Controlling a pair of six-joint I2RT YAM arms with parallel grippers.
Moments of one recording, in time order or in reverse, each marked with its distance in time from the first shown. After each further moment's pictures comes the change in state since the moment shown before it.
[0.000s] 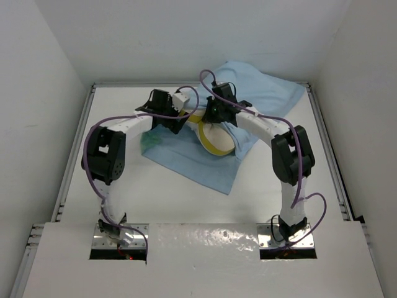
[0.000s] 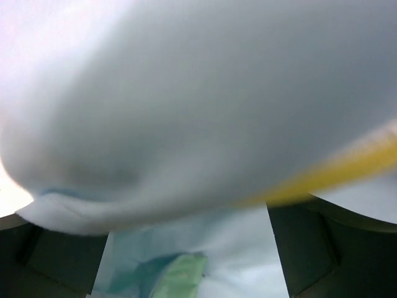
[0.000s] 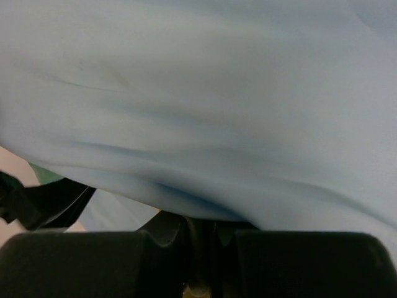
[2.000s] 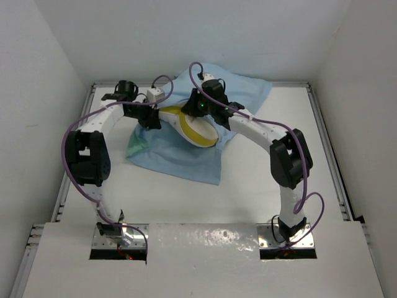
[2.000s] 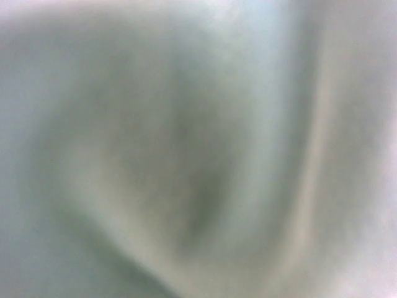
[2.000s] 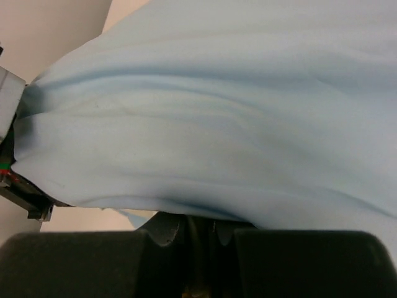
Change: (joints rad) left arm 0.274 -0.070 0.116 -0.510 0.557 0.220; right arm 0.091 -0.019 0.027 0.206 -0.081 0.047
